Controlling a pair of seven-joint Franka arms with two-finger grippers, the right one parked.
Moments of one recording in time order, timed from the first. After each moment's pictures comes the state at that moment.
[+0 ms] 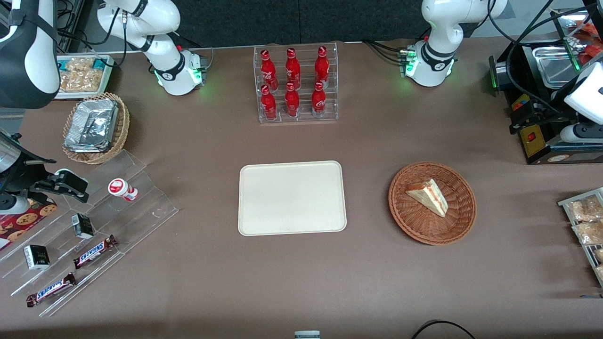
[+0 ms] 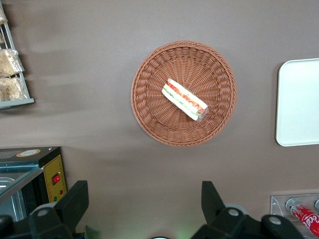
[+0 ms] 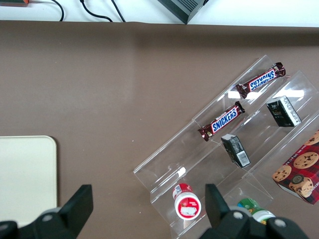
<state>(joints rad) 0.02 -0.04 -0.04 -1.61 0.00 1.53 0.01</state>
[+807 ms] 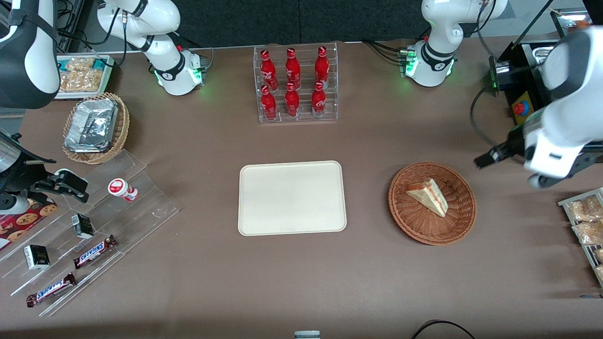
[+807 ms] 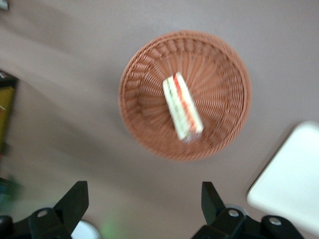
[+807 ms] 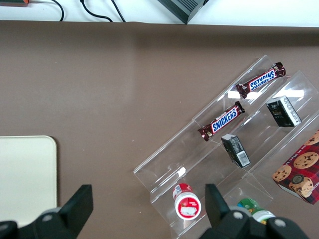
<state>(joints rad) -0.04 0.13 -0.06 -1.70 -0.03 1.67 -0.67</state>
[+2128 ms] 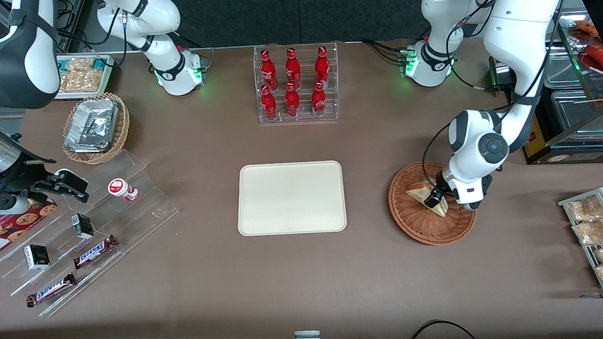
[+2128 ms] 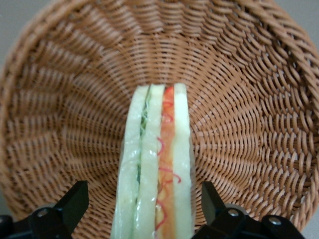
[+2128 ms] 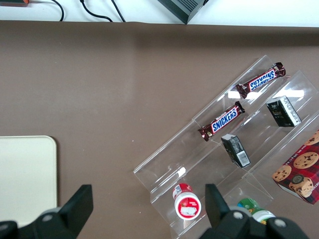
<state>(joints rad) -0.11 0.33 -0.07 -2.20 -0.03 2.53 -1.09</state>
